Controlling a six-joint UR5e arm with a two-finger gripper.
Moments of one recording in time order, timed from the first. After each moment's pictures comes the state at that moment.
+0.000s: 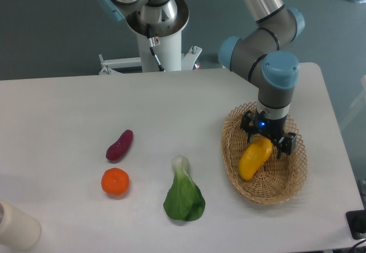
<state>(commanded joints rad) 2.71 -2.00 -1.76 -0.73 1.48 1.41</state>
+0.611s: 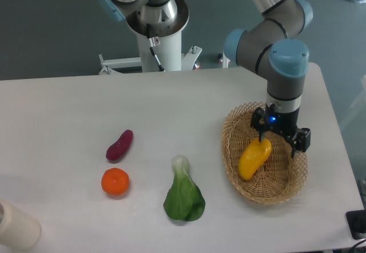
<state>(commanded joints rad) 2.71 -1.97 -1.68 -0.75 1.48 1.41</state>
